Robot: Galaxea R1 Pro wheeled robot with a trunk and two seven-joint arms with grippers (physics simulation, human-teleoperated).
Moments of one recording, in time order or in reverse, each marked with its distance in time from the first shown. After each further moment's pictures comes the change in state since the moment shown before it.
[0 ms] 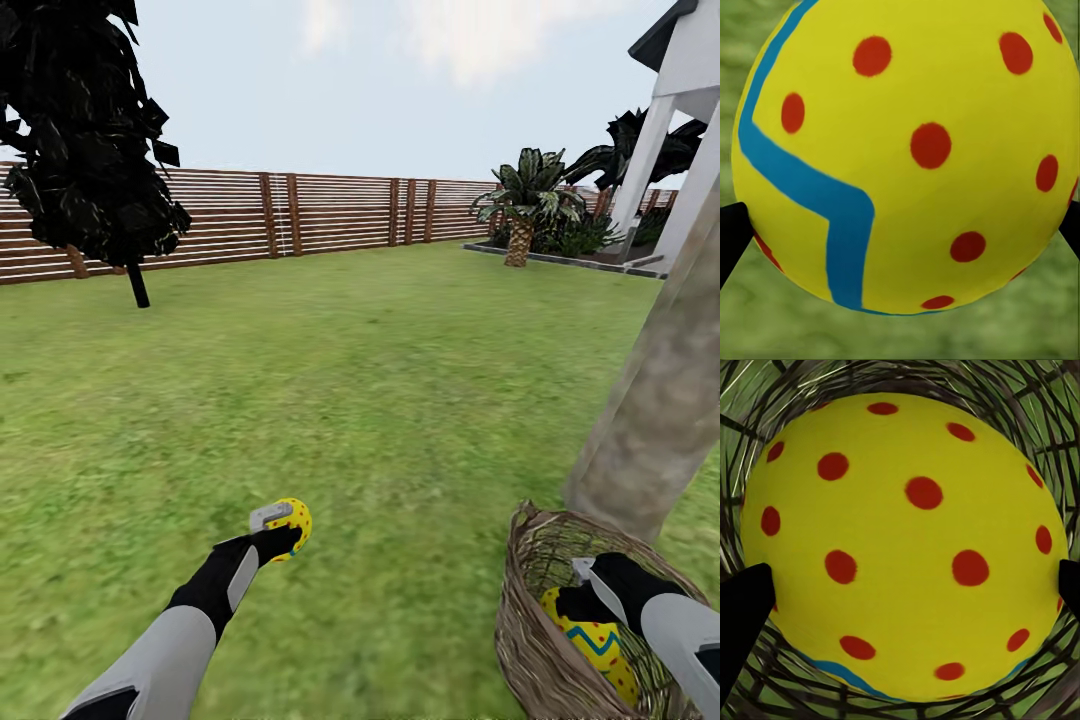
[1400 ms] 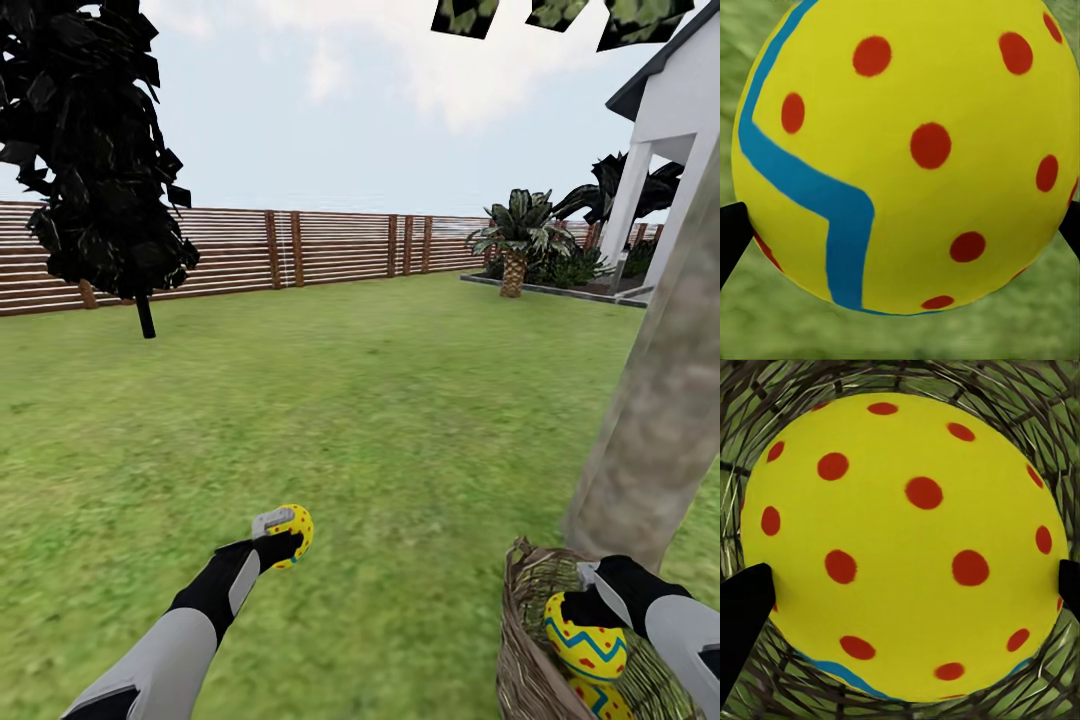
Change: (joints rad) left arm 0.000 0.000 0.000 0.030 -0.001 -0.001 0.002; right arm 0.000 -0.009 -0.001 0.015 -0.001 0.006 0.001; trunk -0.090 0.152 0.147
